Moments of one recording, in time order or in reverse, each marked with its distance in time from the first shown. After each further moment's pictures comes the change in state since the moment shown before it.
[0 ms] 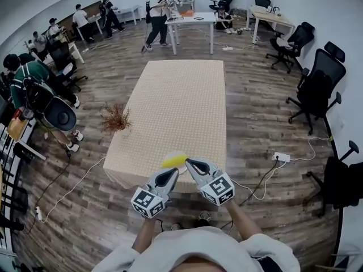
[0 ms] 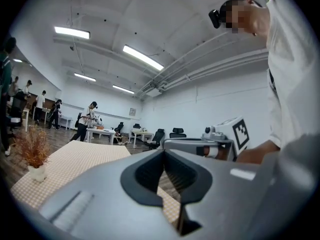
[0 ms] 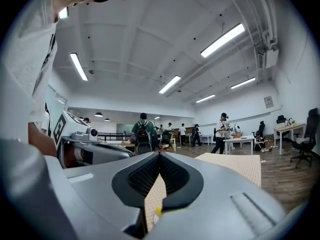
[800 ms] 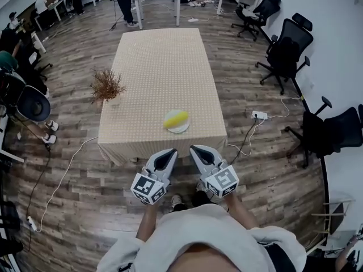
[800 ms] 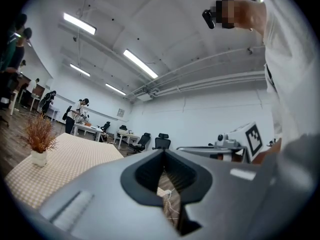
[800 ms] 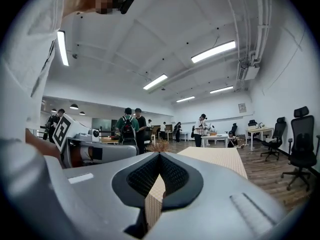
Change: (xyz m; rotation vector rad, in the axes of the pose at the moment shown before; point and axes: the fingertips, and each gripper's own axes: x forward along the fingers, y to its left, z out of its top) left arm -0.162 0.003 -0.018 -0.087 -0.065 -0.182; right arm -0.014 0.174 -0.016 0.029 0.053 -0.303
